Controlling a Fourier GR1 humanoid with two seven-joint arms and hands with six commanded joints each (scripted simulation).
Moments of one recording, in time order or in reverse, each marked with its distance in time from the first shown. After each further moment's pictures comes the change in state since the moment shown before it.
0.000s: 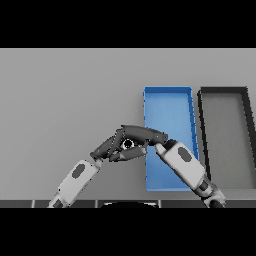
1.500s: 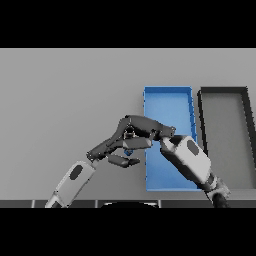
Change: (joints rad) left arm 0.020 0.033 0.016 0.006 -0.157 -0.081 -0.008; right arm -0.098 -0.053 -0.051 -0.067 -0.377 -0.190 0.219
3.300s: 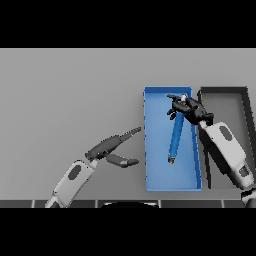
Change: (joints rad) left arm 0.005 0.003 0.010 -0.028 0.027 -0.009 0.038; right arm 0.044 -0.396 0.118 0.541 -0.218 -0.526 0.200
